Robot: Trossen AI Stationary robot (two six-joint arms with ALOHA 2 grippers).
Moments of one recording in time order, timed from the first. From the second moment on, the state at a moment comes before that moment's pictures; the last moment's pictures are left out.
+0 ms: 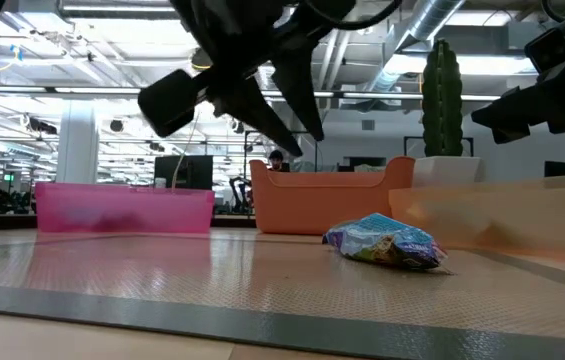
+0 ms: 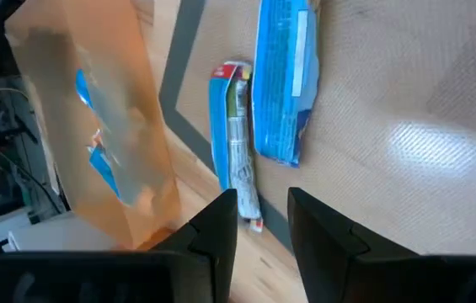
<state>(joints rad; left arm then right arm) -0.36 1.90 1.36 -0.42 -0.45 1.04 0.17 0.20 0.01 0.02 0.05 -0.01</state>
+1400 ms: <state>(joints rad) -0.31 2.17 1.53 -0.34 -0.20 1.28 0.17 0.22 0.01 0.02 0.05 -0.01</state>
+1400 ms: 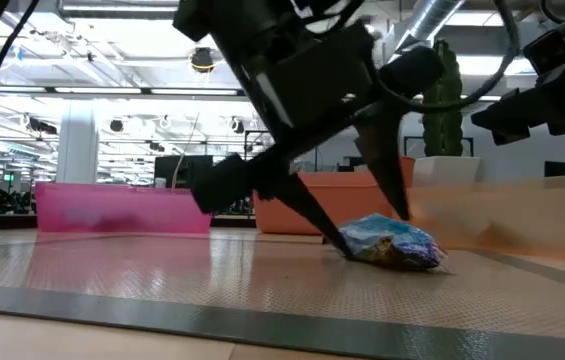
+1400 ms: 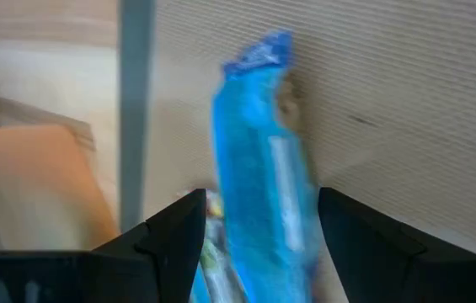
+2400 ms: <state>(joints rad) -0.29 2.20 1.53 -0.33 -0.17 1.18 0.17 0.22 0.01 0.02 0.05 -0.01</state>
